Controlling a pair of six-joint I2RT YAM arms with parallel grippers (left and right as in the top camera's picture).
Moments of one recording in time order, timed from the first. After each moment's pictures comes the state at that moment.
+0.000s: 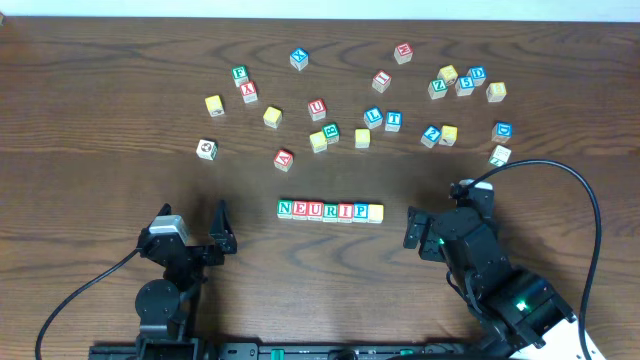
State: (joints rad) left arm -0.03 0.01 0.01 -0.10 0.01 -0.23; right arm 0.62 0.80 0.66 -0.70 0.36 0.66
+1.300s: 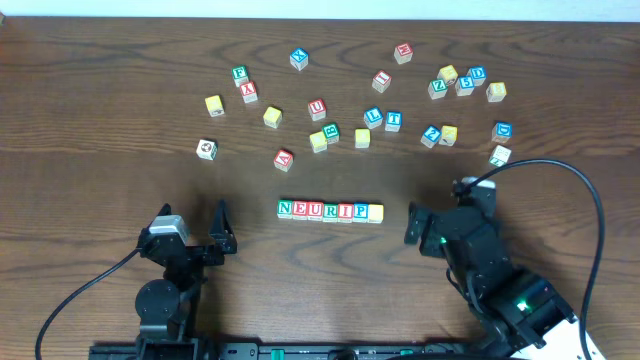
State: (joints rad) left arm -0.03 0.01 0.01 -0.10 0.01 -0.23; right arm 0.60 0.79 0.65 -0.63 0.37 0.65
